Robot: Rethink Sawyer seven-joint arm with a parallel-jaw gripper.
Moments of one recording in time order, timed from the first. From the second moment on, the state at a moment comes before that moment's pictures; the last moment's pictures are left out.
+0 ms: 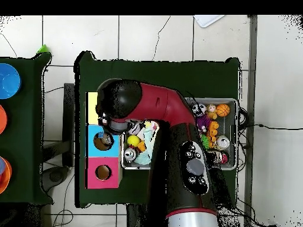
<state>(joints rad) -0.16 -0.68 0.11 1.43 0.11 1.17 1.69</state>
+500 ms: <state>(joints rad) -0.13 -0.64 0.09 1.44 0.15 1.13 1.71</state>
